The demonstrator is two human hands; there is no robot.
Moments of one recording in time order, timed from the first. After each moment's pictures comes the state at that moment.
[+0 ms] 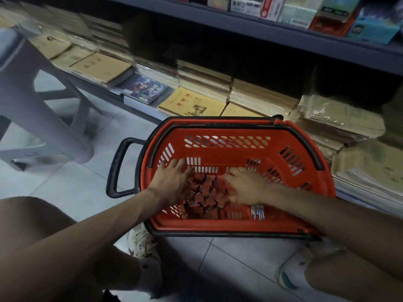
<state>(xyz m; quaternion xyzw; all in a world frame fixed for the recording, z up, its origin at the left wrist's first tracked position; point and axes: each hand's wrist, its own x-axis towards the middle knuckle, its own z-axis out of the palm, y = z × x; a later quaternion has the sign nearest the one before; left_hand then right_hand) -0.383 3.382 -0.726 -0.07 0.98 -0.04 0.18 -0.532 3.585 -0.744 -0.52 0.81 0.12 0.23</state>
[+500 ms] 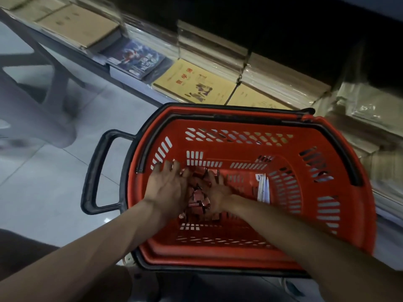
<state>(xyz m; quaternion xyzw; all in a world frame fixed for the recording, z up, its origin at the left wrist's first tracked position) -0.398 3.377 -0.742 -0.12 0.96 -0.05 0.23 -0.516 3.507 -0.914 -0.45 0.80 0.15 0.37</state>
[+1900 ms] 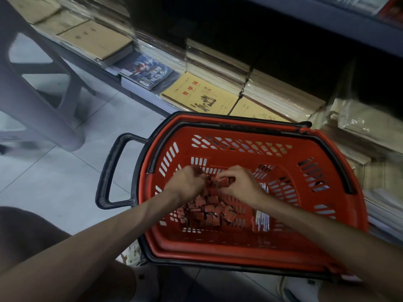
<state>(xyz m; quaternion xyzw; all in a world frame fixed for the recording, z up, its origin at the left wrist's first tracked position) -0.420 3.383 -0.740 -0.33 0.79 0.48 0.18 -0.548 3.544 -0.815 -0.36 0.85 -0.28 0.26</state>
